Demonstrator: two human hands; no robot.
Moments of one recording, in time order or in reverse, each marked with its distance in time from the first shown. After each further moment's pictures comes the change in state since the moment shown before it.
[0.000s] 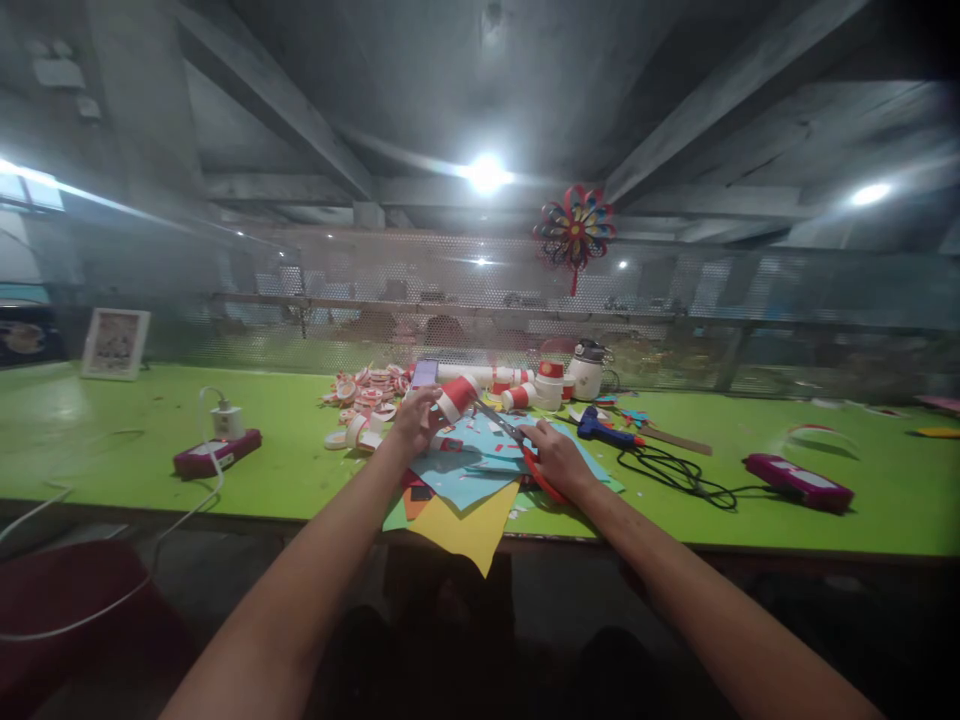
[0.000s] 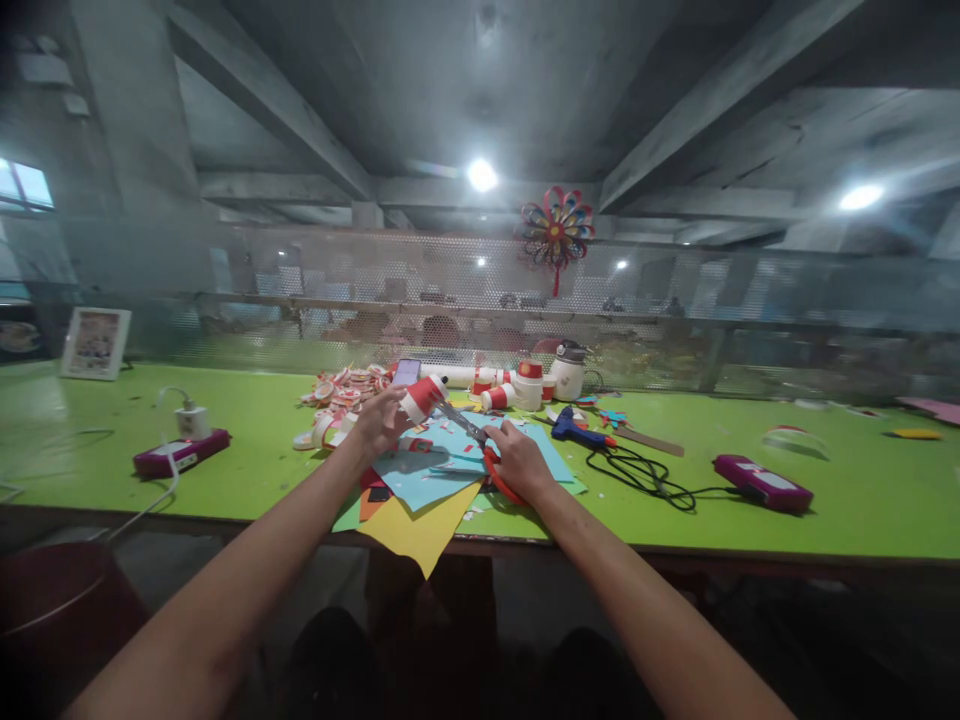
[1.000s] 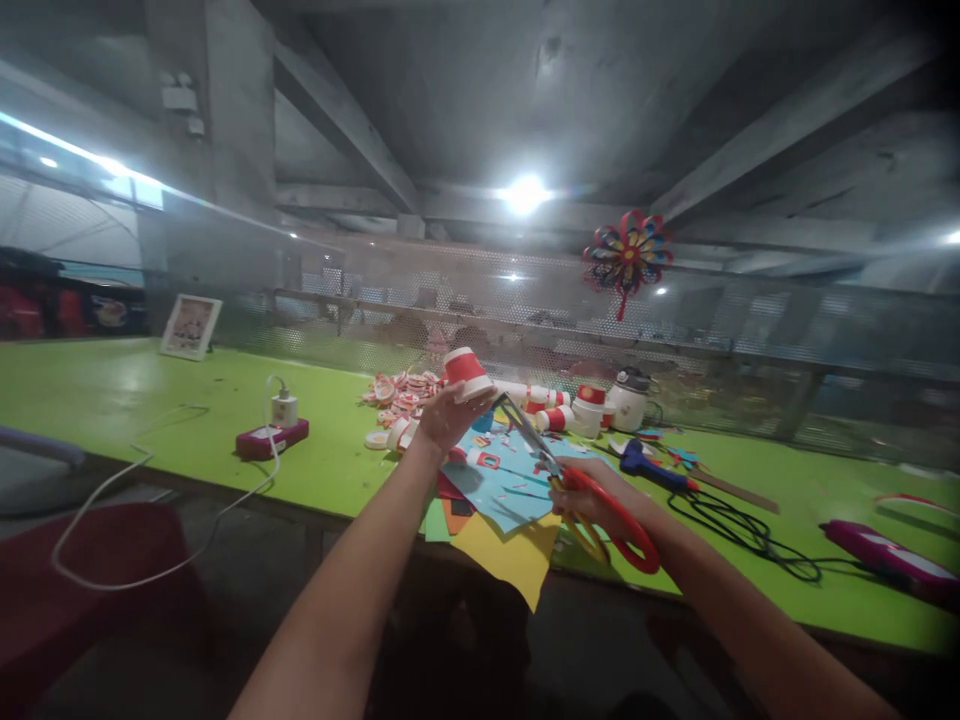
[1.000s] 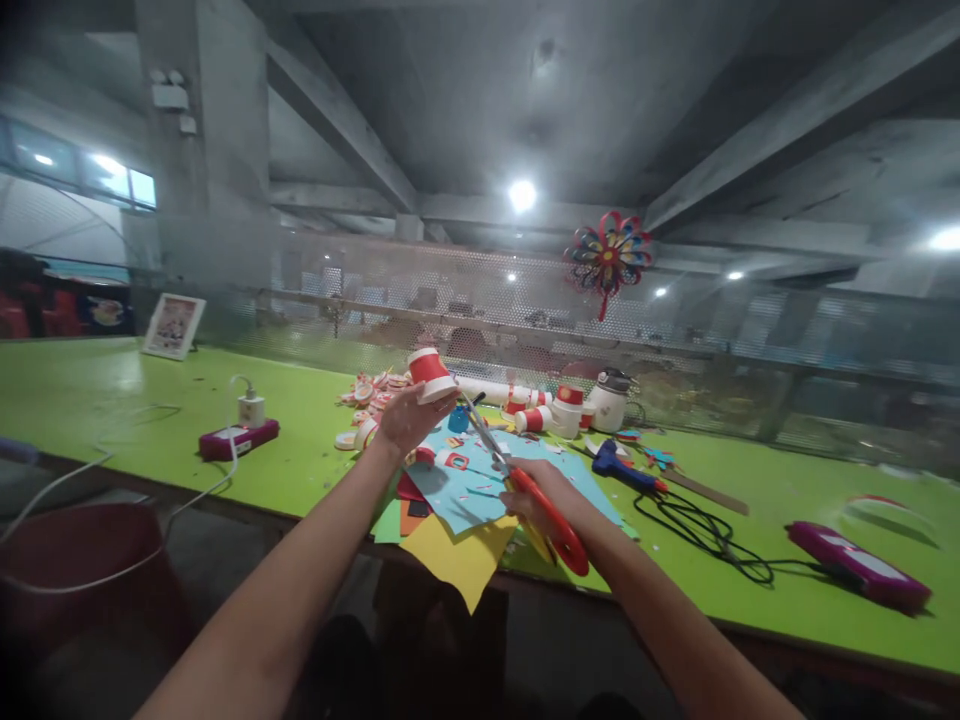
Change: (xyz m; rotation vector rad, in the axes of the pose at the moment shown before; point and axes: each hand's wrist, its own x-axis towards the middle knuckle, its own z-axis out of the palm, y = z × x) left_hand -0.007 0.027 -0.002 -0.343 -0.149 0.157; right_hand 0.003 -0.048 -0.054 0.699 -0.354 0.083
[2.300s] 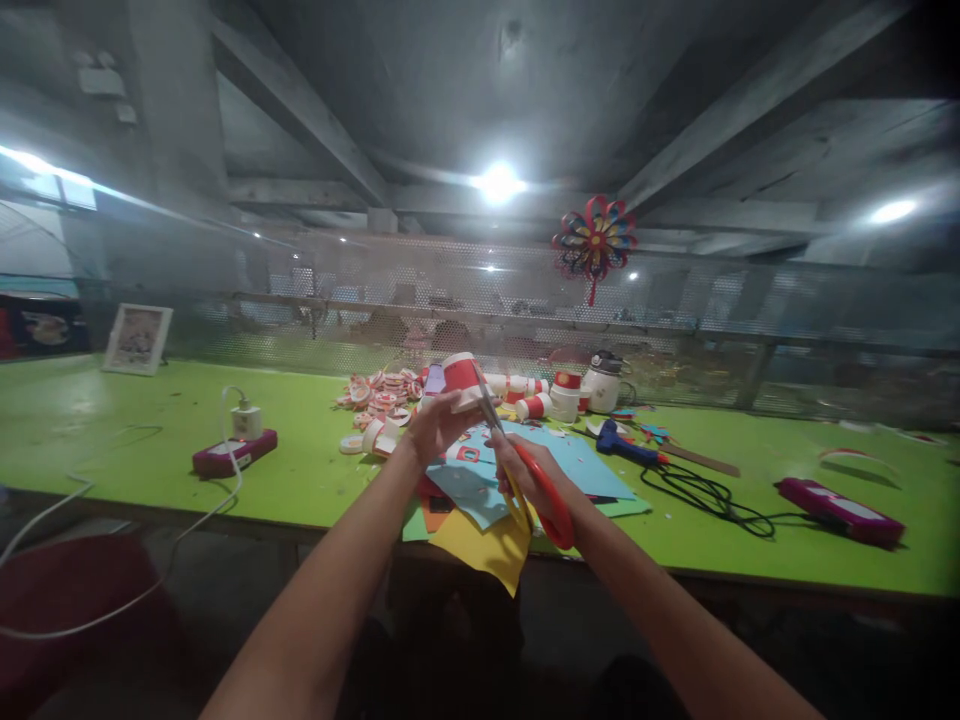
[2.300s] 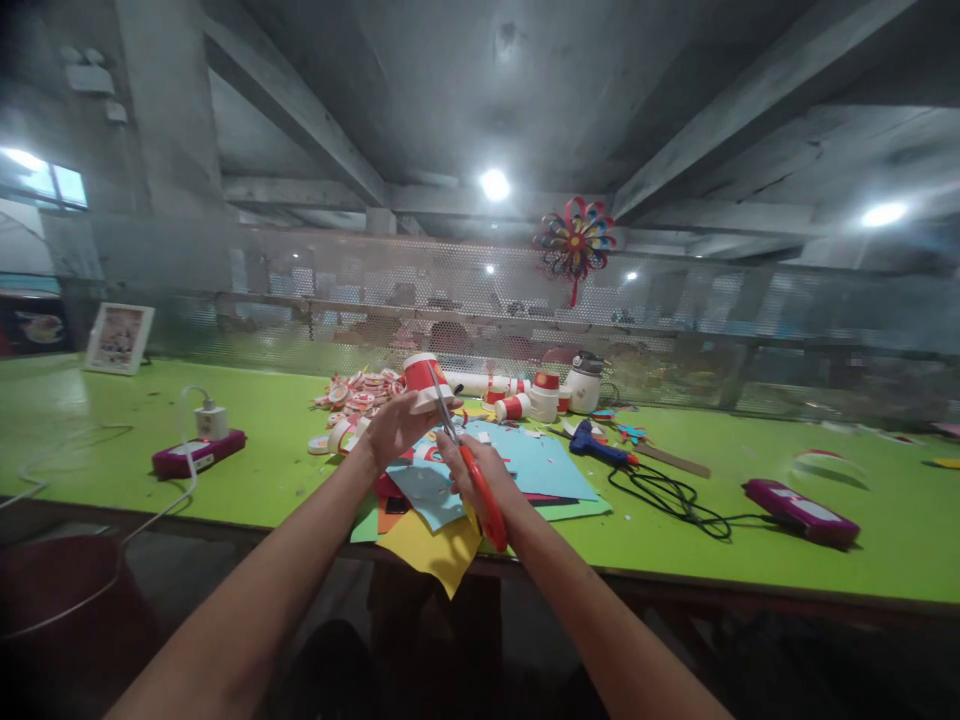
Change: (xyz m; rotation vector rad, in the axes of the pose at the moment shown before) left_hand -0.008 -0.017 0.018 0.197 -0.211 -0.145; right_hand 0.011 -0.047 0.046 0.299 0.233 0.001
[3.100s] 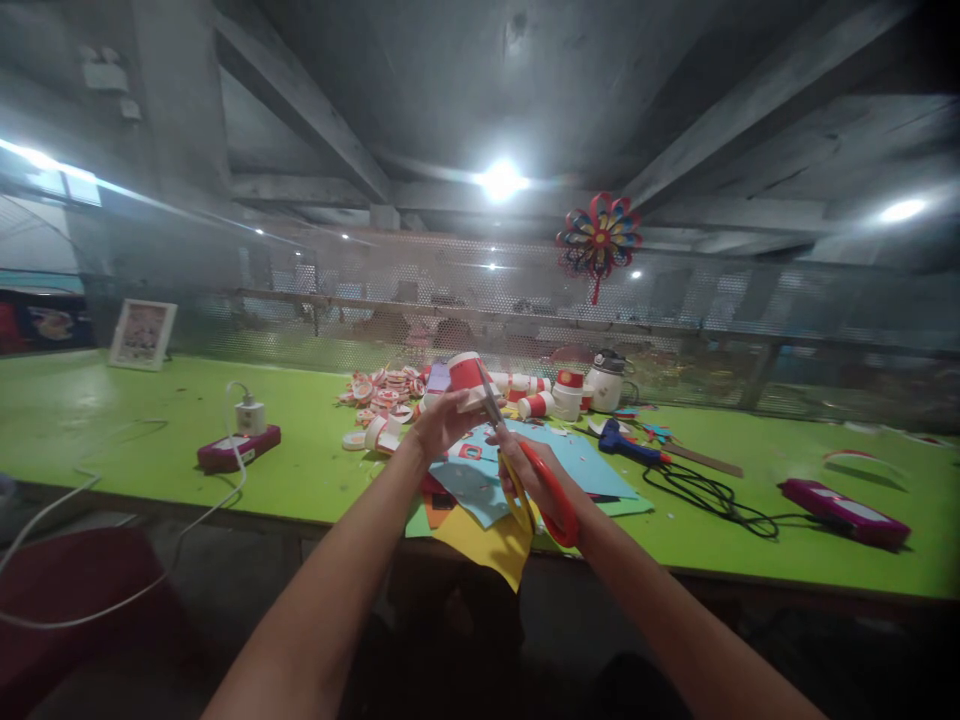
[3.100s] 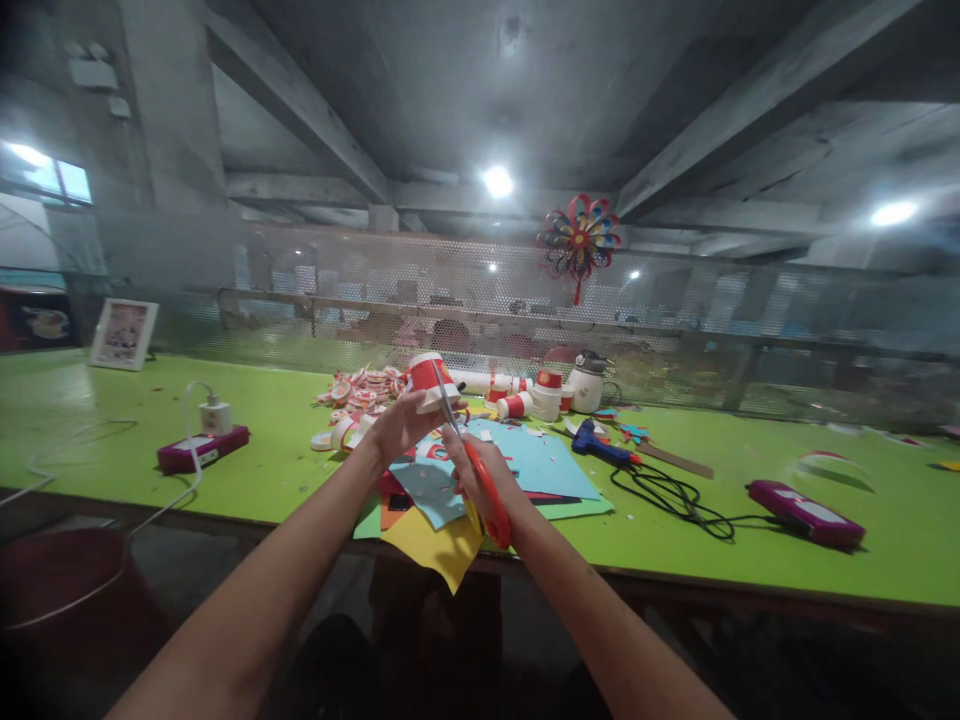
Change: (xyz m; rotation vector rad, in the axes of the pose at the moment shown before) left_hand 0.002 -0.002 0.003 0.010 0.033 -0.028; right_hand 0.001 0.004 0.003 0.030 0.009 0.005
